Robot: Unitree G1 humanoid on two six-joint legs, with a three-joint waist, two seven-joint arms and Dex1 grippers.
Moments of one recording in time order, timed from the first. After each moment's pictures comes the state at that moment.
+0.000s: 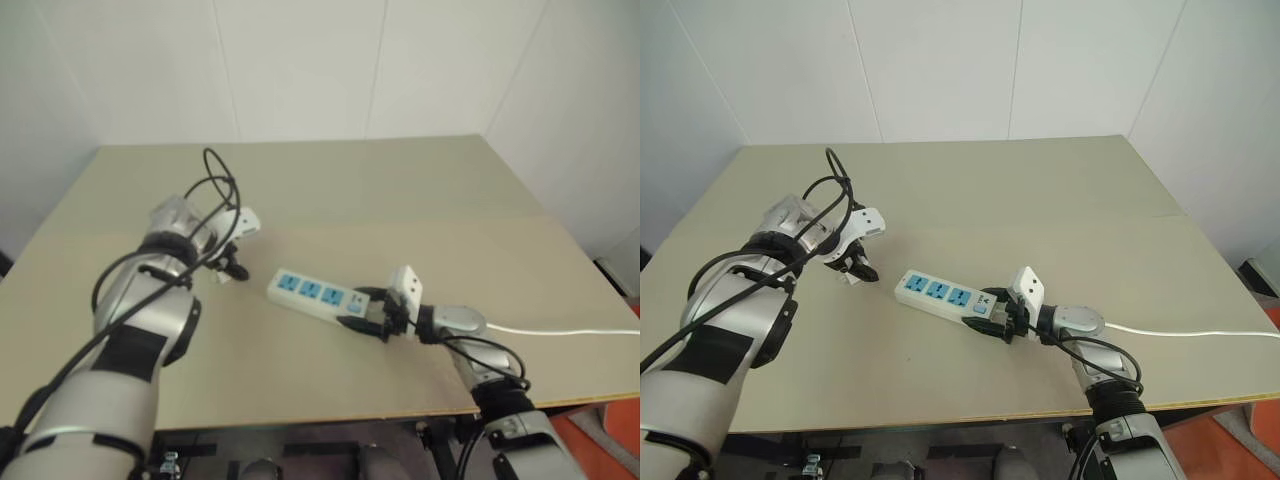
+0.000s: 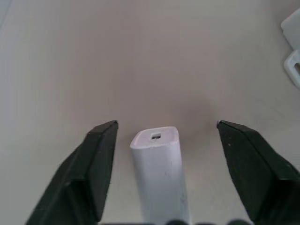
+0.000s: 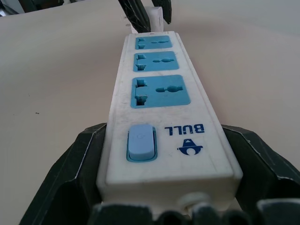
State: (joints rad) left arm -1.36 0.46 -0.38 1.36 0.40 0.35 -1.13; right arm -0.47 -0.36 0.11 0.35 0.24 0.06 1.06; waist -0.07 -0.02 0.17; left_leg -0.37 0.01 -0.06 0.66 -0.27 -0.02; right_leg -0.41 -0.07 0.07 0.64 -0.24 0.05
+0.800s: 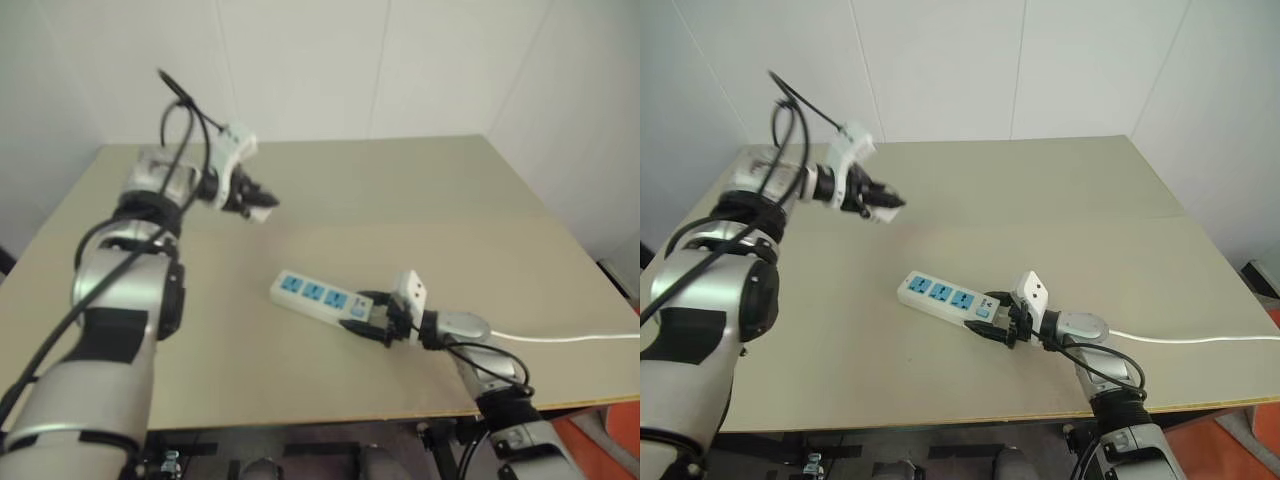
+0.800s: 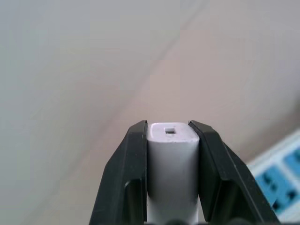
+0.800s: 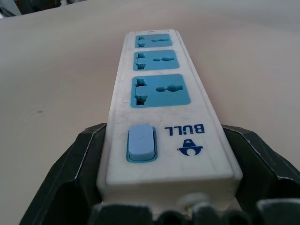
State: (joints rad) left arm -1.48 0.51 0.01 1.20 0.06 0.32 -1.22; right arm -0.41 -0.38 0.11 0.28 0.27 0.08 1.07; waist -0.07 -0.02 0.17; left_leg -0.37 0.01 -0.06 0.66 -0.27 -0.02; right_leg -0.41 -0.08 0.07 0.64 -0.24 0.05
